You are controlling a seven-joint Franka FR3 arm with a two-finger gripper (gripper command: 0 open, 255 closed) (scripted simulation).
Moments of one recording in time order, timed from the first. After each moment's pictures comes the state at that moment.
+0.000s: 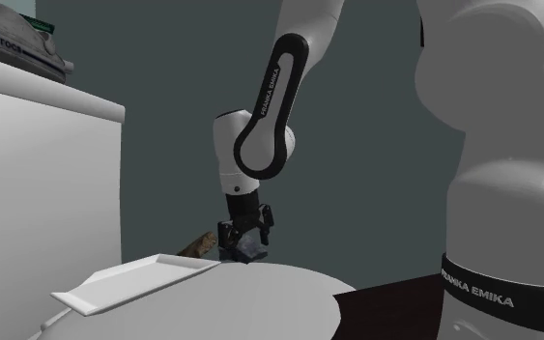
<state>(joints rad) 0.25 0.28 0.09 -2.45 -0.68 2.73 0.60</state>
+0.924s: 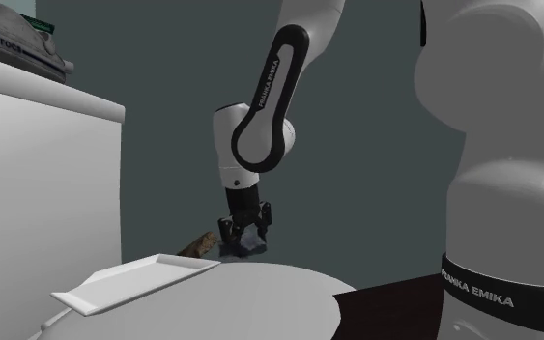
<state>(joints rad) 0.23 0.24 0.11 -2.47 -0.64 2.71 0.56</state>
